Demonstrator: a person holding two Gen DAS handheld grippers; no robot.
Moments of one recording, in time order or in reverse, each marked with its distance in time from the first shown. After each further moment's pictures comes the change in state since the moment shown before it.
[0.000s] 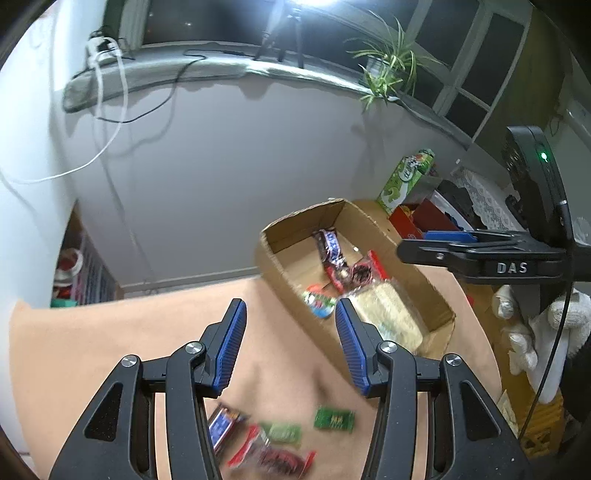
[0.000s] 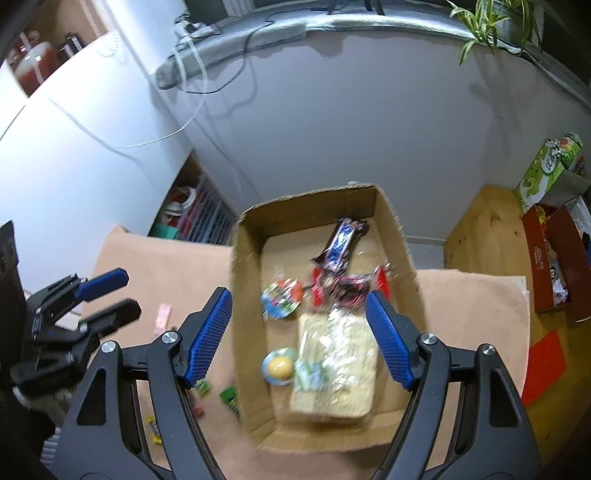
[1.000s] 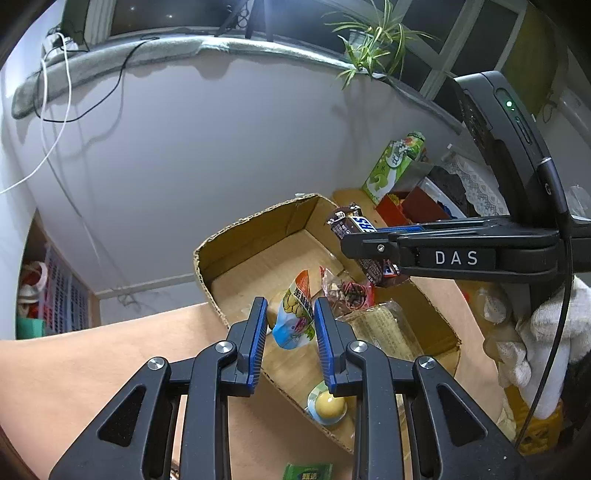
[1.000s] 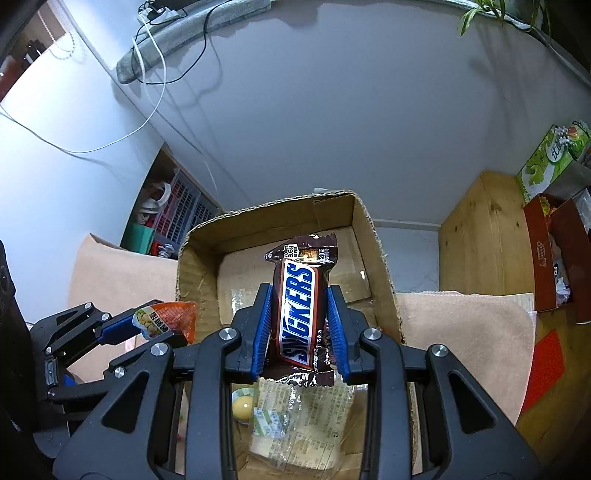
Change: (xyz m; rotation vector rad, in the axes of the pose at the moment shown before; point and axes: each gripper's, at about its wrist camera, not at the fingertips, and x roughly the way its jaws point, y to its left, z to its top) left arm 0.083 -0.037 0.030 0.044 0.060 -0.062; right arm 0.064 -0.050 0.051 0.067 0.090 -0.057
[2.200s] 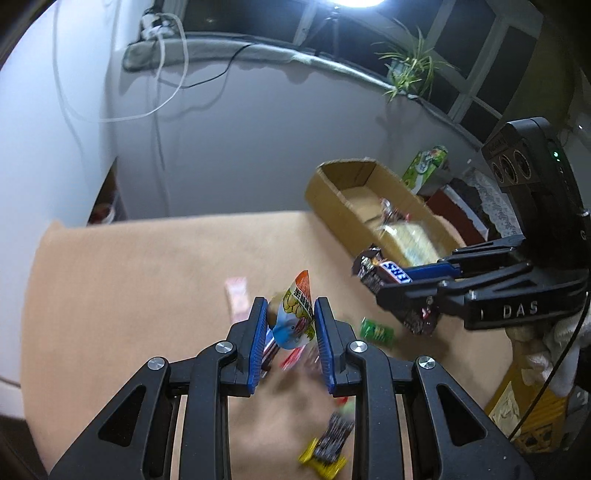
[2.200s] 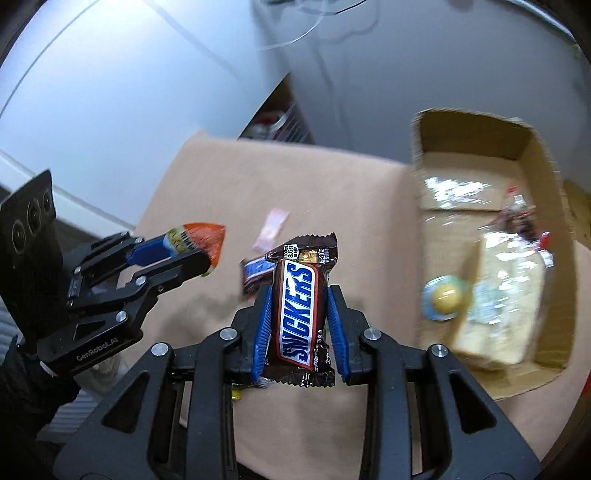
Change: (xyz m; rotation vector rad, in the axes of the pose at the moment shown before) left arm -0.118 0.069 -0.119 -0.097 -0.072 0.086; right arm -0.024 0.136 -0.107 -0.210 0.093 0.227
